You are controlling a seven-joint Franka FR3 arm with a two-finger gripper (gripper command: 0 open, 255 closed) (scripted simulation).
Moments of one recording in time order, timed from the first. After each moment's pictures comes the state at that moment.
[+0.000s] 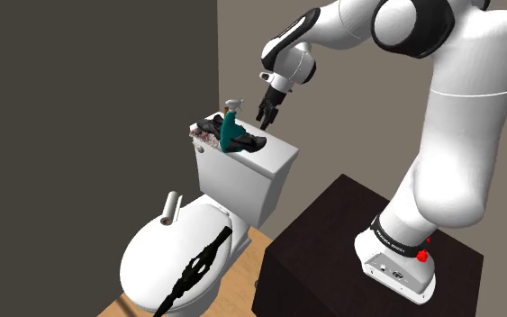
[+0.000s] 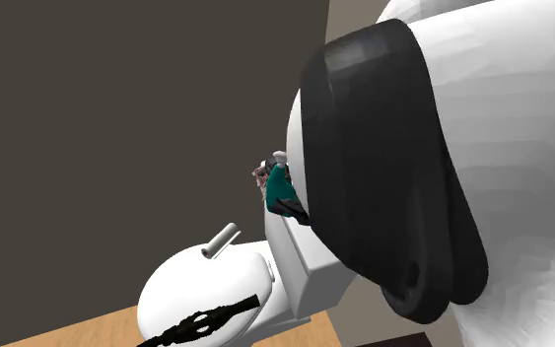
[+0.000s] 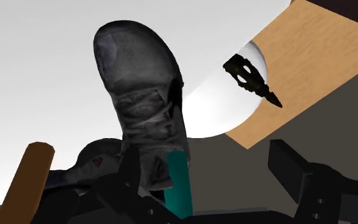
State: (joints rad) arm 0.20 0.34 -0.47 -2.03 0.74 2.22 -1.66
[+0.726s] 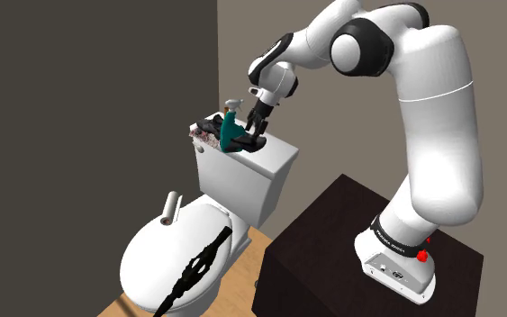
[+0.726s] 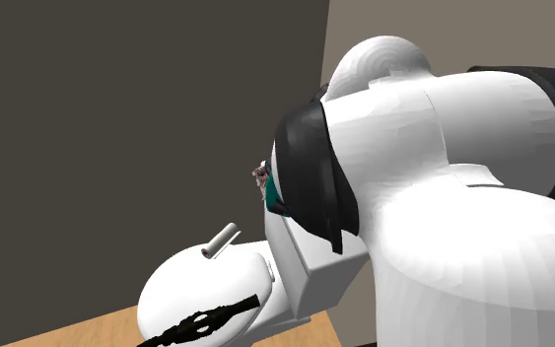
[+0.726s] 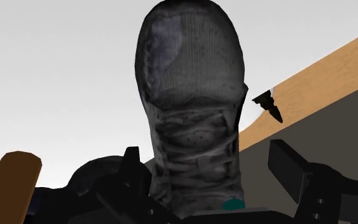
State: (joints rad) arm 0.11 0.61 -0.38 -1.81 0.86 2.20 -1.87
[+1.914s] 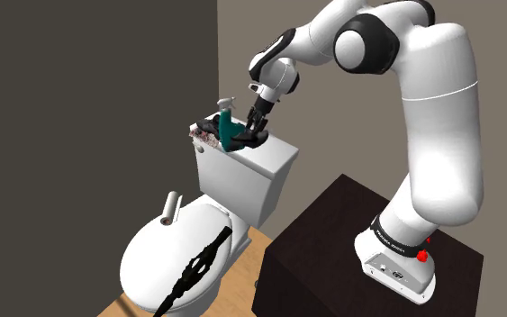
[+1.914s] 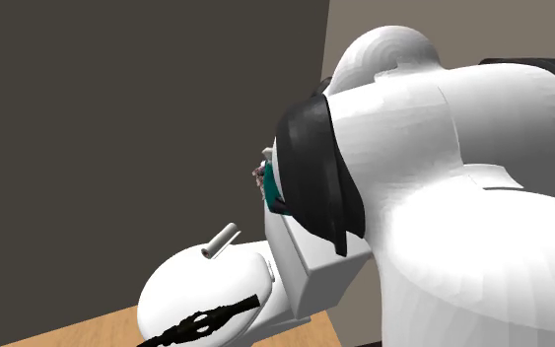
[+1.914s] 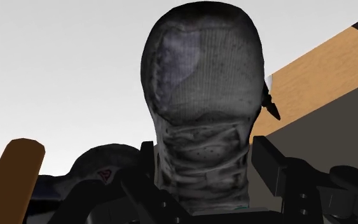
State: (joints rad) arm 0.11 0.58 -0.39 -1.82 0.84 2.18 -1.85
